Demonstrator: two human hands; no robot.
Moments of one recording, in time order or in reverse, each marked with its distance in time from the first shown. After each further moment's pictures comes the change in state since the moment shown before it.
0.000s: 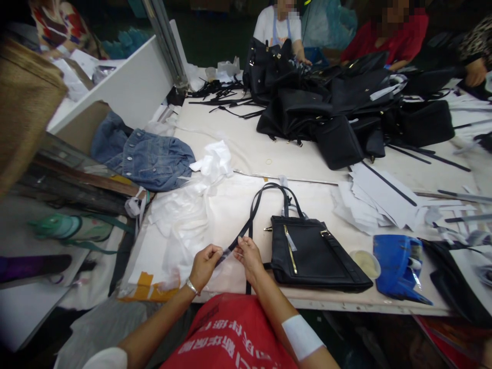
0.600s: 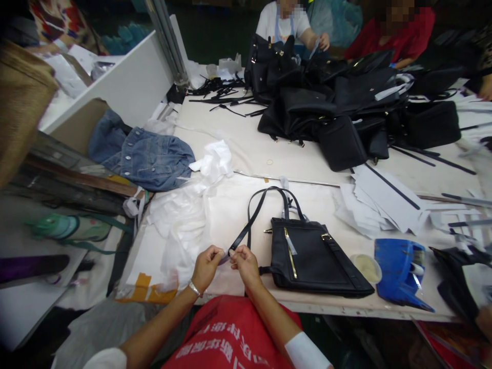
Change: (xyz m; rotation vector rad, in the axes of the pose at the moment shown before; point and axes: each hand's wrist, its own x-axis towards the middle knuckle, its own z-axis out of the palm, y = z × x) left_hand 0.007 -0.001 0.012 0.033 0.024 -0.026; right_hand -0.012 0.011 -0.003 -0.236 -0.097 -0.141
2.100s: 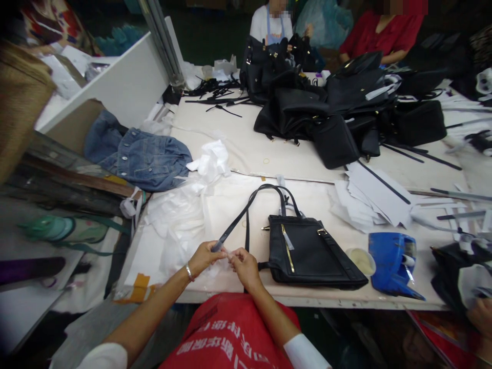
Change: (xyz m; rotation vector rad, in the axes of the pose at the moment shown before) left_hand 0.025 0.006 -0.017 -0.218 -0.379 -0.198; right_hand -0.001 0.018 -0.012 -0.327 -0.008 -0.093
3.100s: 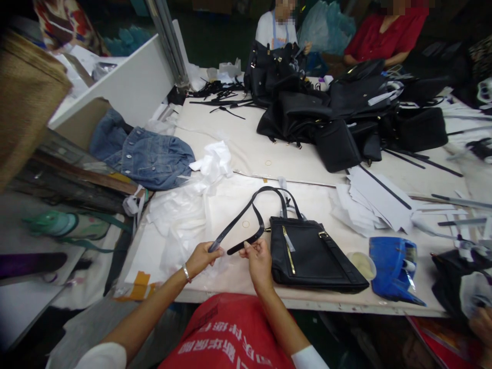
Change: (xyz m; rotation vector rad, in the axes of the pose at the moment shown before) left_hand -0.005 -0.009 -0.008 0.089 0.069 0.040; right_hand -0.005 -0.035 -0.016 0.231 0.275 -0.194
